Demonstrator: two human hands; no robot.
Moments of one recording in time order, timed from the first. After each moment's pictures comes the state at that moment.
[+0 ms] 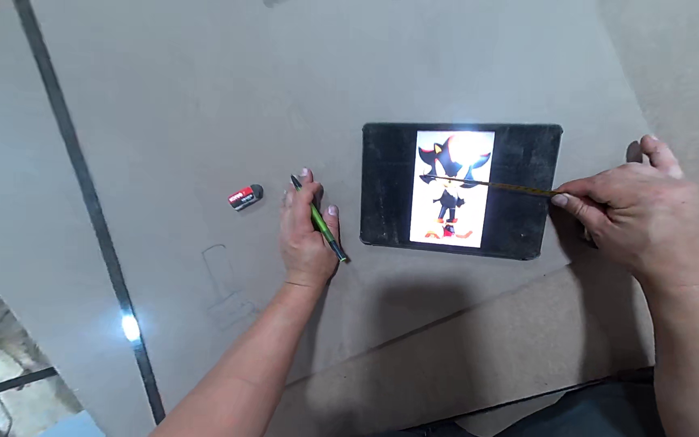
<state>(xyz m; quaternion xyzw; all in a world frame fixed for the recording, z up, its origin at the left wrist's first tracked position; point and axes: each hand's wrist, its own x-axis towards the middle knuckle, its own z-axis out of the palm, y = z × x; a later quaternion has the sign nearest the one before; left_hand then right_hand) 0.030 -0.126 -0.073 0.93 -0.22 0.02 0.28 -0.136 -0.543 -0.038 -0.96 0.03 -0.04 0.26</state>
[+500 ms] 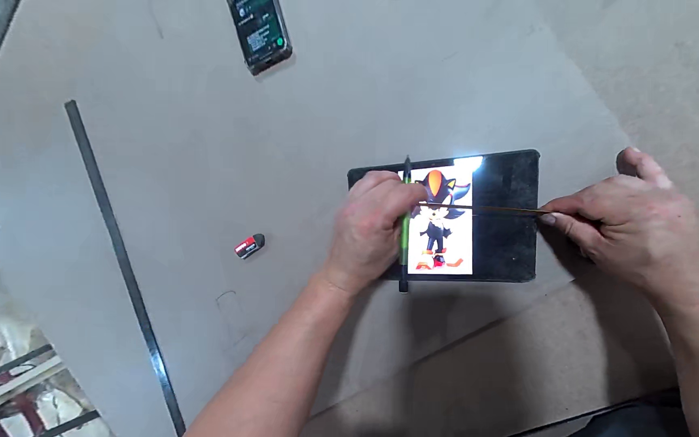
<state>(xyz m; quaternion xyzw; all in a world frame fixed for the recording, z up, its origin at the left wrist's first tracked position) 0.054 -0.268 -0.016 0.82 -0.49 -0.02 0.30 -0.134 -0.550 -0.045 -0.95 0.04 -0.06 0.30</state>
